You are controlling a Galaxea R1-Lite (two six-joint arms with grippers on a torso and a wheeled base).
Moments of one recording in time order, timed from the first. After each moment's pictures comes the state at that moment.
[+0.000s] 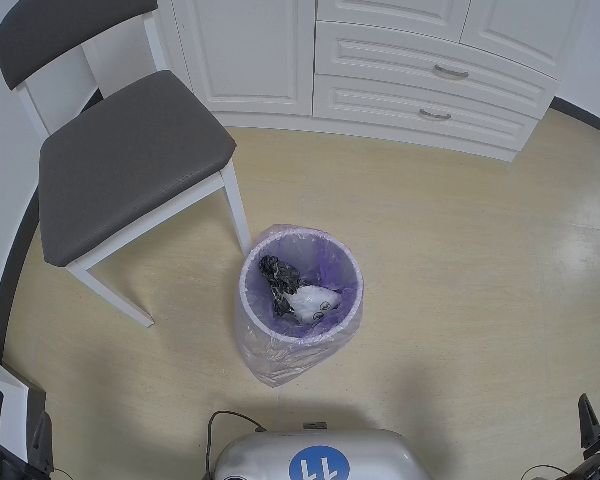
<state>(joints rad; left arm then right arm) 0.00 0.01 -0.02 -0.04 0.04 -0.04 0.00 0.01 -0.02 -0.06 0.00 -0.03</state>
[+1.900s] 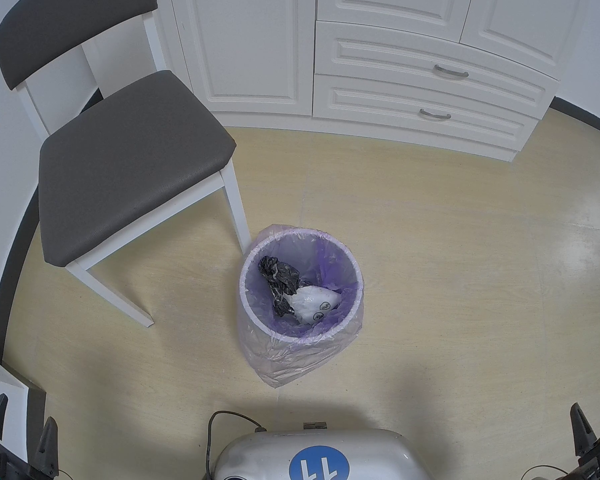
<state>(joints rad) 0.00 0.01 -0.02 0.00 0.03 -0.02 0.00 0.01 -0.02 -0.04 0.09 0.00</state>
